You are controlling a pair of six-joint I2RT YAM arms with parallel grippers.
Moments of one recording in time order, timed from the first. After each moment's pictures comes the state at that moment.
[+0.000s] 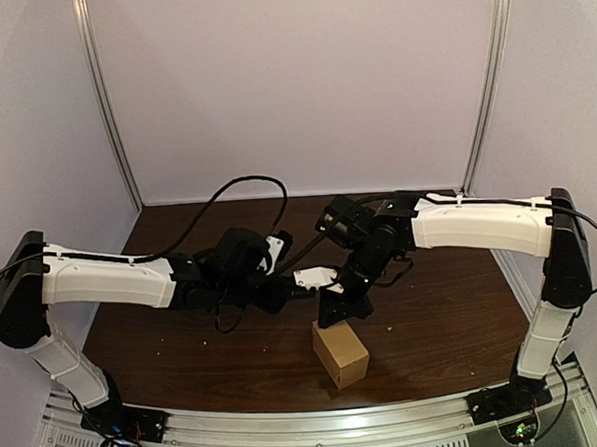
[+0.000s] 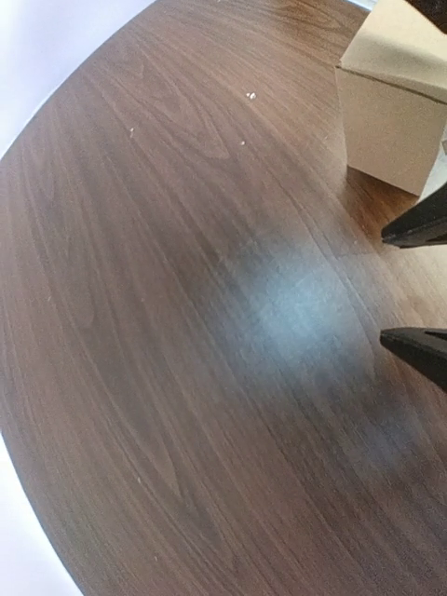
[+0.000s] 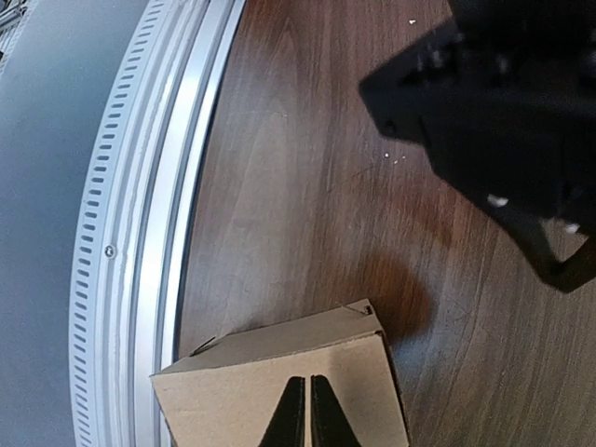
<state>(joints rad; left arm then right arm) -1.01 1.63 1.00 -0.11 -0.13 -0.49 0.96 1.77 1.48 -0.91 -0.57 -0.63</state>
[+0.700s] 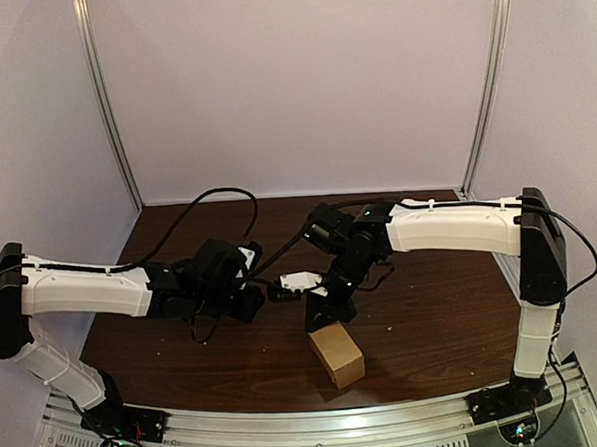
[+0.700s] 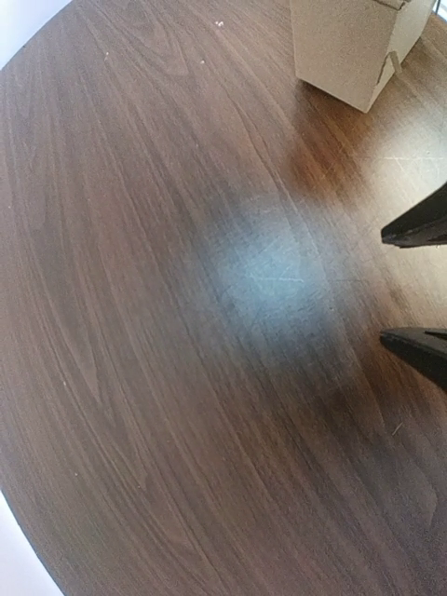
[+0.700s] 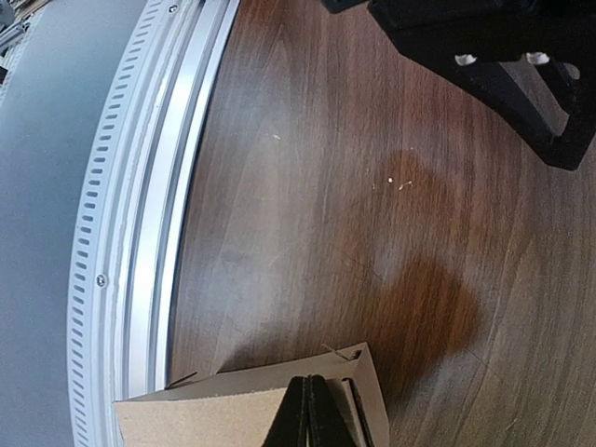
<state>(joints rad) -0.95 1.47 0.84 -0.20 -0.23 -0.53 0.96 1.92 1.56 -0.89 -0.61 -0.61</state>
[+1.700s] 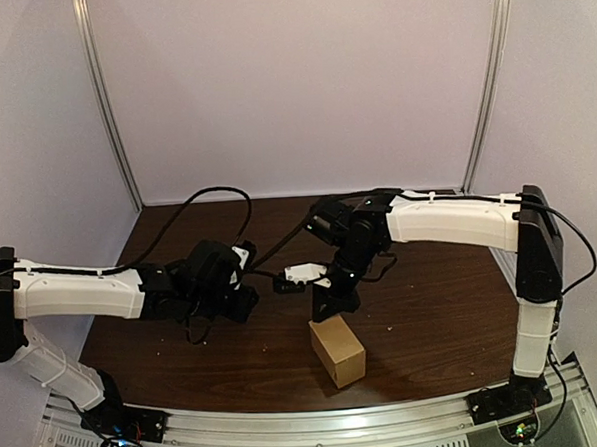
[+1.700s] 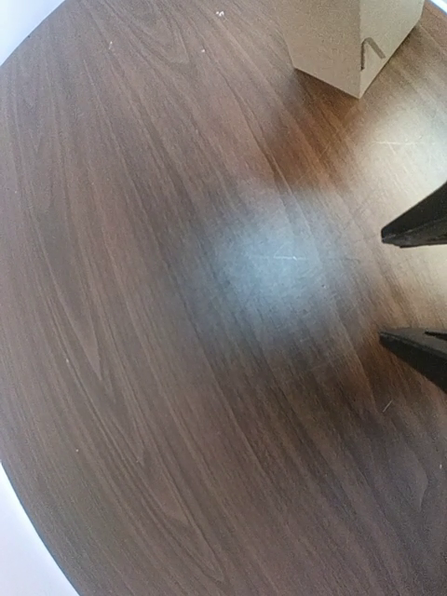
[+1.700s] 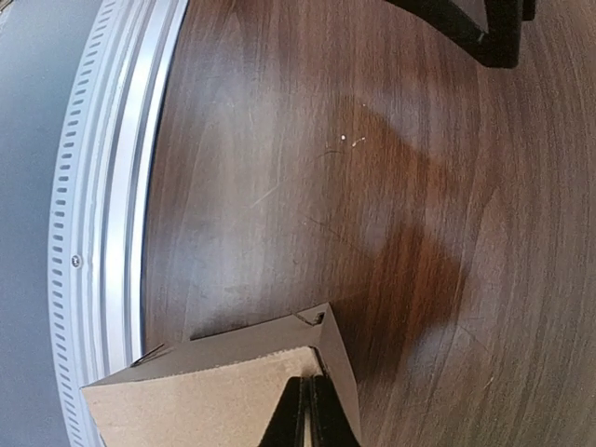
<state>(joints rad) -0.95 1.42 0.82 -0.22 -0.27 -0.52 0.93 1.94 1.62 -0.97 -0.55 -0.61</state>
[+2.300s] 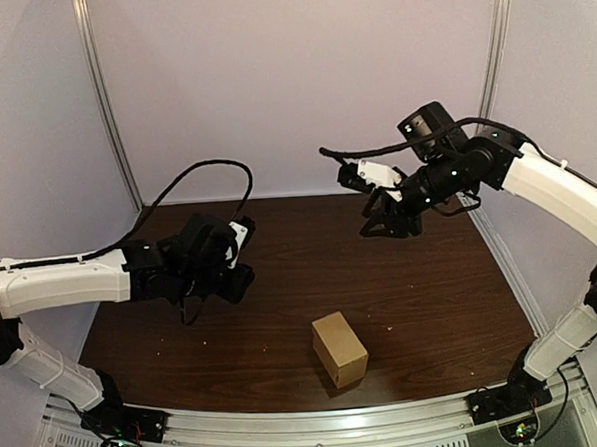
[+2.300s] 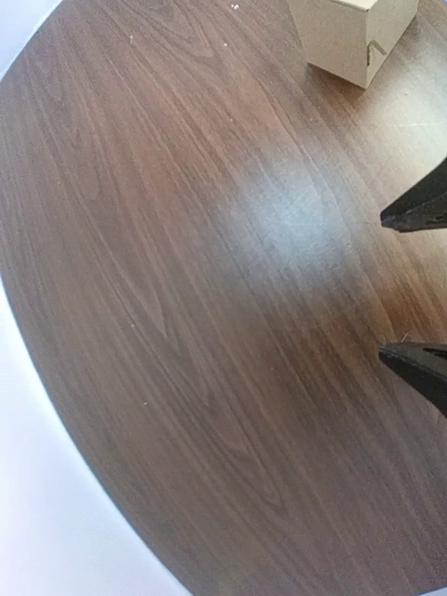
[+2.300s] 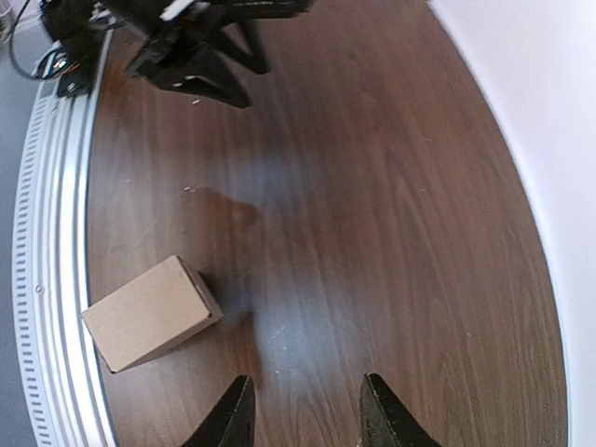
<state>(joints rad) -0.95 1.38 0.96 -0.39 -0.36 -0.40 0.76 1.53 1.65 -0.99 -0.40 -0.58</state>
